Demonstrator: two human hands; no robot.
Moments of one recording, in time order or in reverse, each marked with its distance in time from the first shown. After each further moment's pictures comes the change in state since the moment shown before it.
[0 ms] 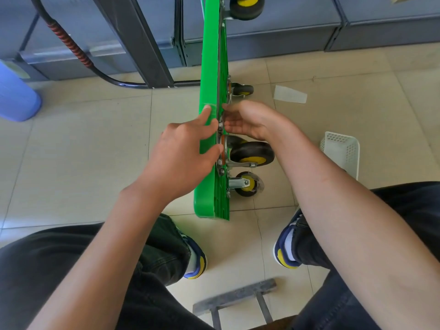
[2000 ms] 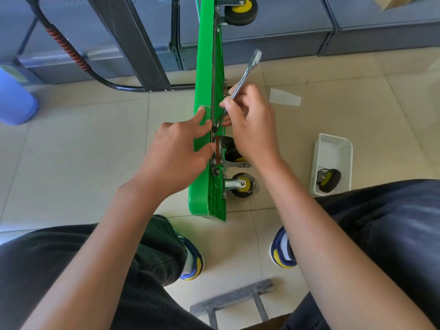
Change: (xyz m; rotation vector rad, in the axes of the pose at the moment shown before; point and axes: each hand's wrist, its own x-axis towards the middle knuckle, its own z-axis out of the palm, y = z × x) left_hand 0.001 -0.002 0.002 -0.009 0.030 -0.023; right_hand -0.071 0.025 0.020 -0.425 0.412 -0.858
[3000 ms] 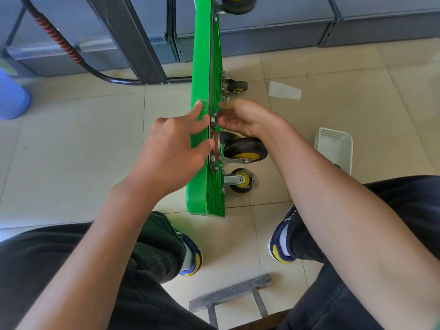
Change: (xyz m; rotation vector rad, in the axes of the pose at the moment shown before) left_hand -0.001 0.001 -0.001 -0.024 -0.012 -0.021; right_hand 0.063 0.051 0.018 0.466 -0.340 0.928
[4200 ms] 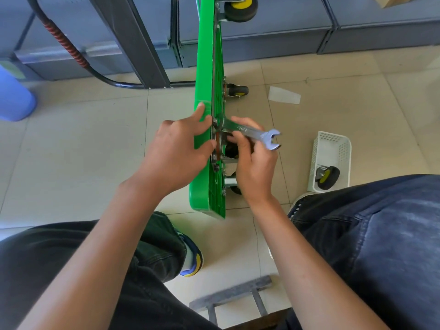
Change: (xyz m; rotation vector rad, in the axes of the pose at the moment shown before) left_hand -0.002 -0.003 0.001 0.028 -0.008 0.017; right_hand -0.098 0.091 0.018 -0.289 0.446 -1.062
